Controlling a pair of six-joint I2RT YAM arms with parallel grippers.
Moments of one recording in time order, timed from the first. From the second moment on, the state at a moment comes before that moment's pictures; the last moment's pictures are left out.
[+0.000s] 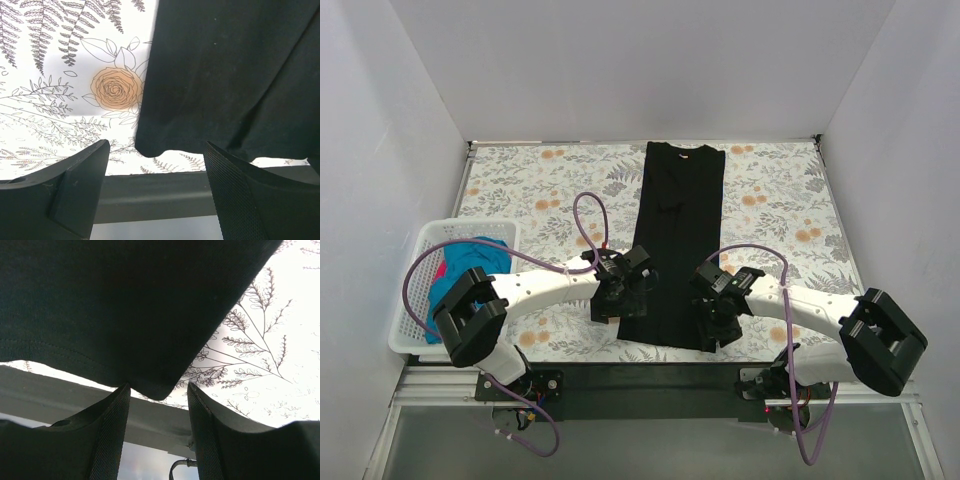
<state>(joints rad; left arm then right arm) -0.98 1.55 1.01 -0.84 -0.12 -1.02 0.87 1.29 0.64 -0.79 -0.11 0.64</state>
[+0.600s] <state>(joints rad) -0.97 1.60 1.01 -0.83 -0.12 -1.02 0.90 1.31 0.65 -0.79 -0.06 0.68</state>
